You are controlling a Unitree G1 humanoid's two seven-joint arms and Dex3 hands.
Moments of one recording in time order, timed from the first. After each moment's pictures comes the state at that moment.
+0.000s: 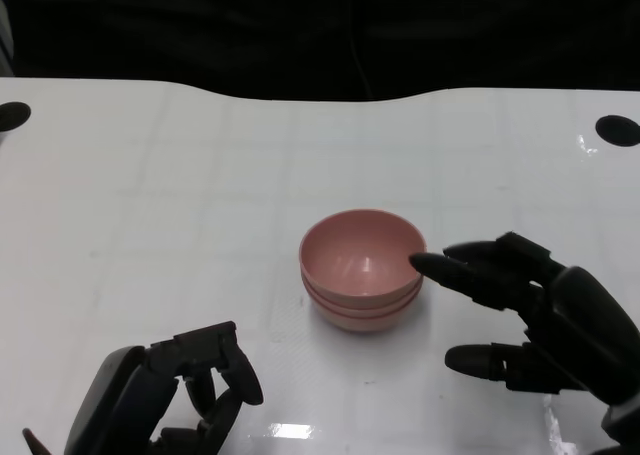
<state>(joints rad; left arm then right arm) 0.20 0.21 -0.10 0.06 0.34 -0.62 0.06 -0.10 -0.41 0.24 0.24 -0.54 -0.74 -0.22</state>
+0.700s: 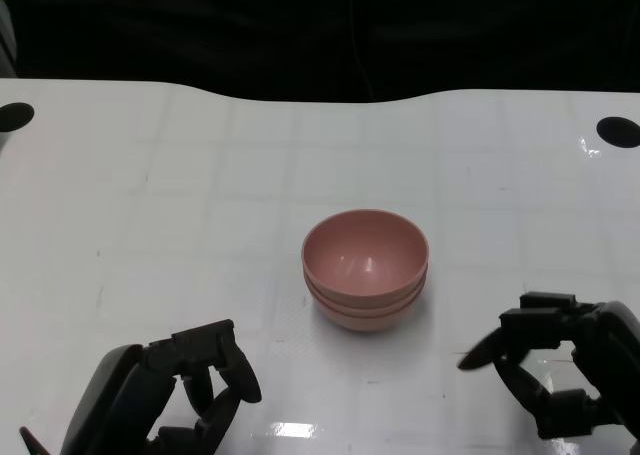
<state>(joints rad) 0.20 0.22 -0.10 0.06 0.33 -0.62 0.05 0.01 -0.35 0.15 0.29 -0.39 -0.85 -0.17</state>
